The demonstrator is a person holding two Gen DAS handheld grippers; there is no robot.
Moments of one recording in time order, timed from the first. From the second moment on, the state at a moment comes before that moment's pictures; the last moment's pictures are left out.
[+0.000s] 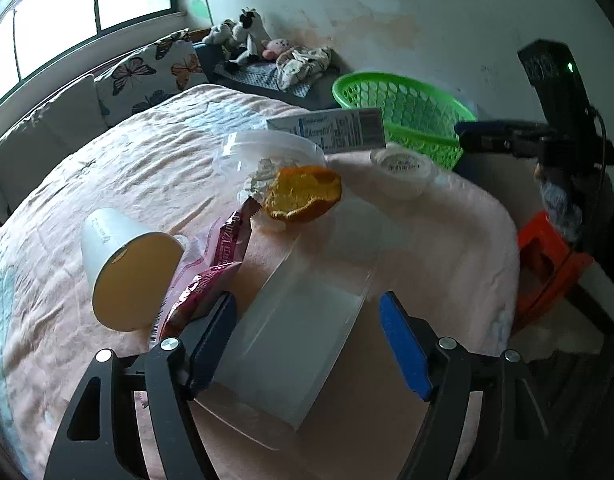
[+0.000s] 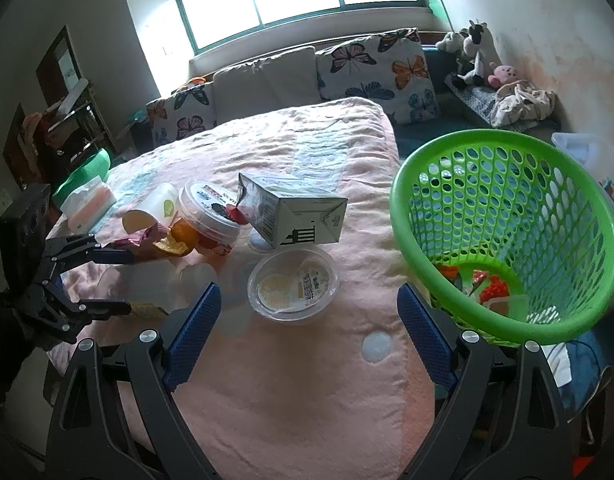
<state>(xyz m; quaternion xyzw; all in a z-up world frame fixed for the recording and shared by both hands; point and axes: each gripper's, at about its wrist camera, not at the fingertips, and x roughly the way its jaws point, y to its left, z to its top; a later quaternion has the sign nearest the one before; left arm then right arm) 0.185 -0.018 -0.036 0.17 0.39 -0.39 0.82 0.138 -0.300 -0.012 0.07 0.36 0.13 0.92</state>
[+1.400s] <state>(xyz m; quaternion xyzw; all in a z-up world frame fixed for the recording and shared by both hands) 0.127 -0.012 -0.059 0.10 0.40 -0.29 0.87 0.173 -0.265 -0.052 0.01 0.39 0.13 0.91</state>
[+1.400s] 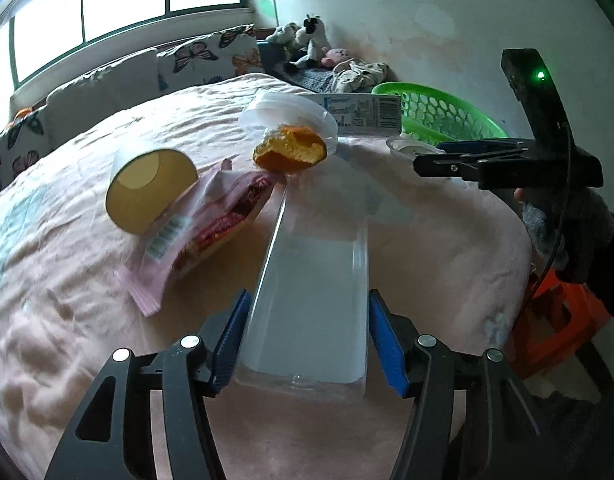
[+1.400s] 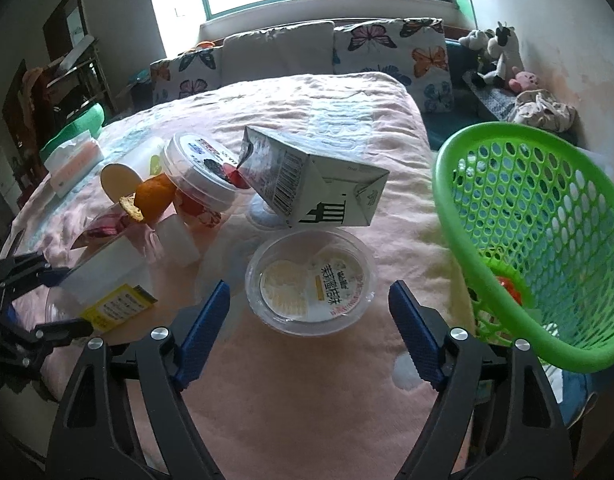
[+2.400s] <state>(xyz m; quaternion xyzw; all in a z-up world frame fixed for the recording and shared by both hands) 0.095 0.005 0.004 0.01 0.35 -0.24 0.91 0.135 -0.270 -0.027 0.04 0.36 0.16 0.92</state>
